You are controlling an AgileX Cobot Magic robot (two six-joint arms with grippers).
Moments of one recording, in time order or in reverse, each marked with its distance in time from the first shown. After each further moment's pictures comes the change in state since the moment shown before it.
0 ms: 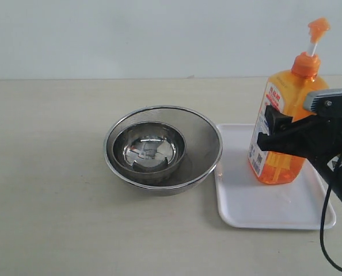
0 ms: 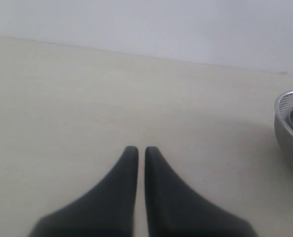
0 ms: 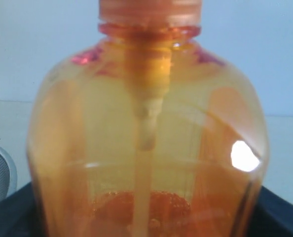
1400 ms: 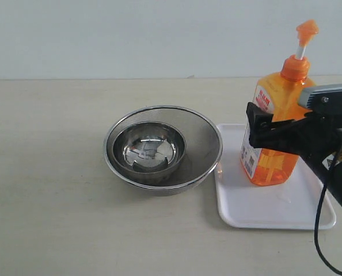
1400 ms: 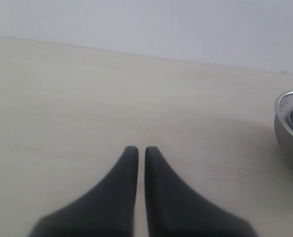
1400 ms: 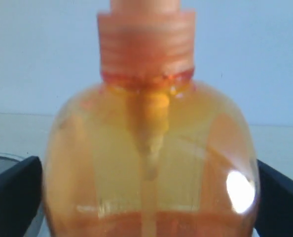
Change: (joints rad) left arm 0.000 0.000 0.000 0.000 0.000 0.000; right arm 0.061 -0.055 0.000 0.025 0.012 0.013
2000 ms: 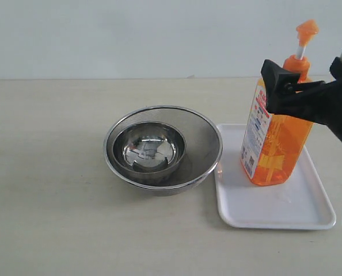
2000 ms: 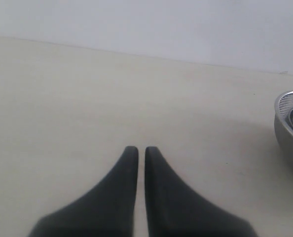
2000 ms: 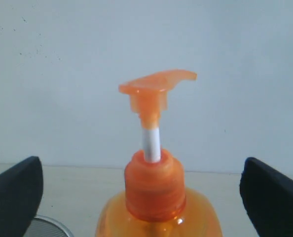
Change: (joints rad) left arm 0.000 0.000 0.000 0.000 0.000 0.000; right arm 0.000 -0.352 0.000 0.000 0.219 -0.037
